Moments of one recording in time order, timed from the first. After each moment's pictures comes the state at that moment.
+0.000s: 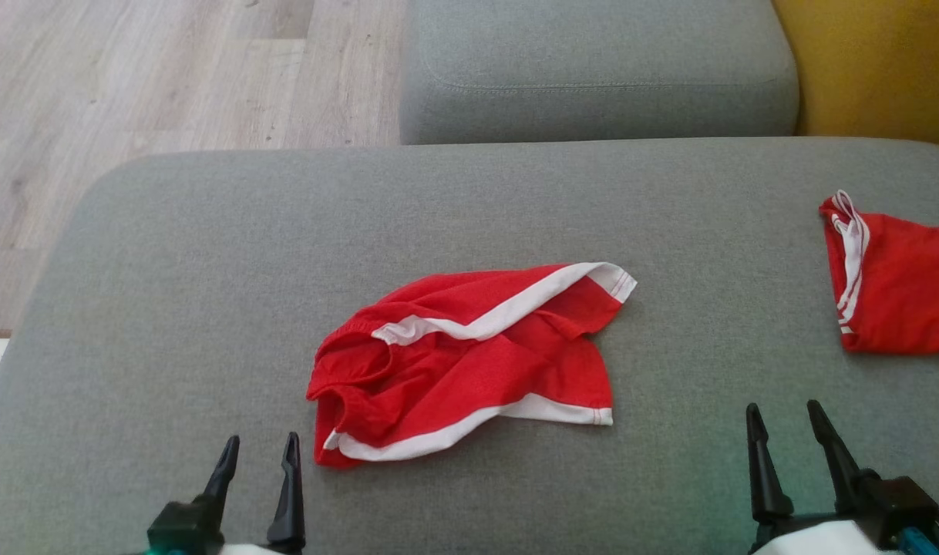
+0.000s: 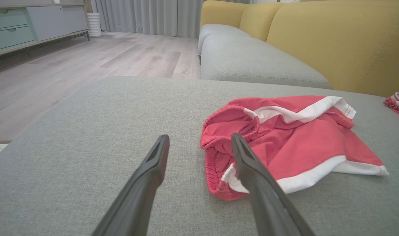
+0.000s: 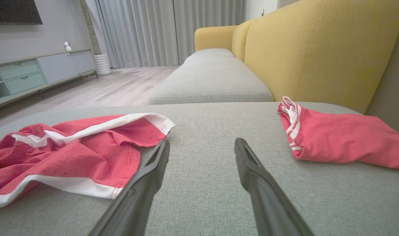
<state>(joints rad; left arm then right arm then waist) 0.22 0.06 -0.16 0.14 -0.14 0.05 -0.25 0.18 -0.04 -0.03 0.19 0.07 0.12 -0.25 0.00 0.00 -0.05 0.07</state>
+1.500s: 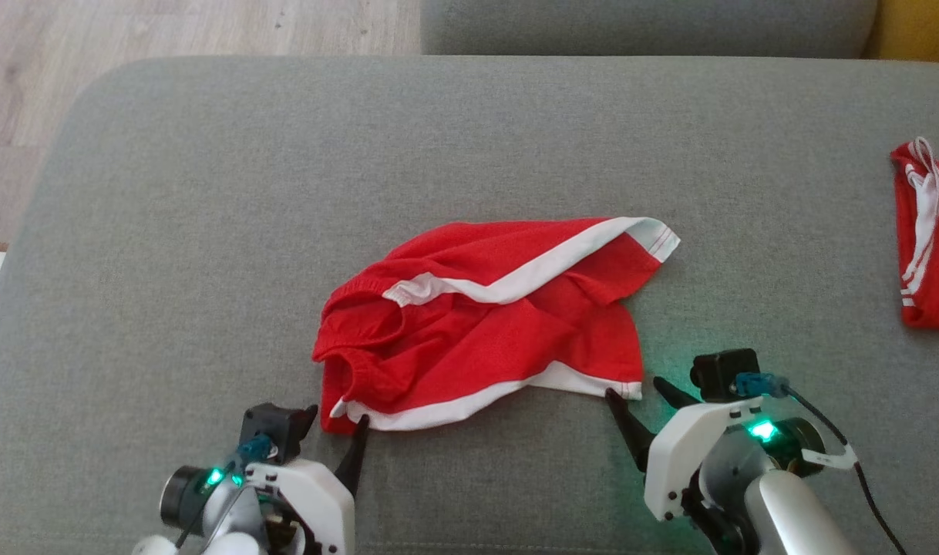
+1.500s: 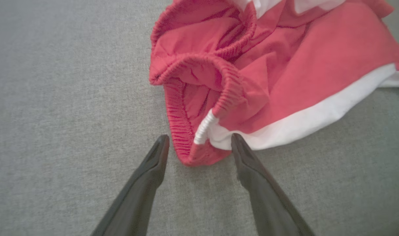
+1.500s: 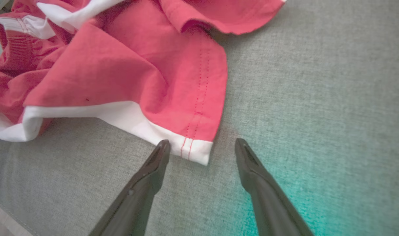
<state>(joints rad) -0.01 0.10 -0.29 0.29 -0.12 -0.05 0.10 -0.11 -0.05 0.22 0.35 0.21 0.12 0.36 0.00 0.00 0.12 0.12</state>
